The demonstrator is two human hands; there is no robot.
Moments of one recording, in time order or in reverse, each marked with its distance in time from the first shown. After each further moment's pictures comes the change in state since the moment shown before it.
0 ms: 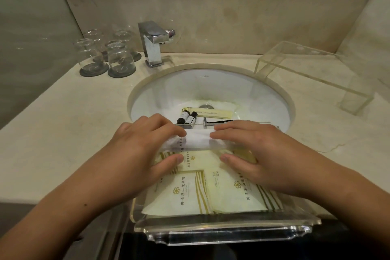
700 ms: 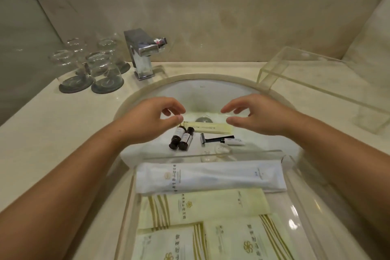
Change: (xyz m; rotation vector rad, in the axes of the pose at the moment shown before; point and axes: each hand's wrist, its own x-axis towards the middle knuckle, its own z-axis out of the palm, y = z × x) left_hand 0.155 -0.080 0.031 -0.307 -0.046 -0.068; right_hand 0.121 0.124 -0.003 0.140 -0.021 0.228
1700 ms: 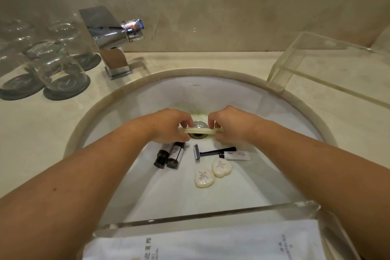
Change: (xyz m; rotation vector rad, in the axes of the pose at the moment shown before) left_hand 0.126 -0.050 0.079 0.220 -0.418 -0.111; right_hand 0.112 0.058 0.080 -0.292 -0.243 0.085
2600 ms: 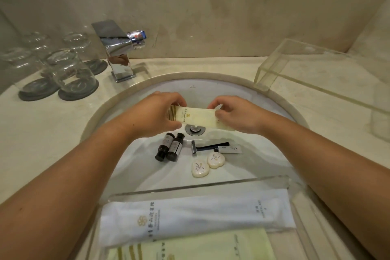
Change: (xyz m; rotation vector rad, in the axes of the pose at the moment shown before) left_hand -0.060 0.017 -0.031 -0.012 0.352 0.107; right_hand -0.056 -0.007 -0.039 0.599 0.174 0.051
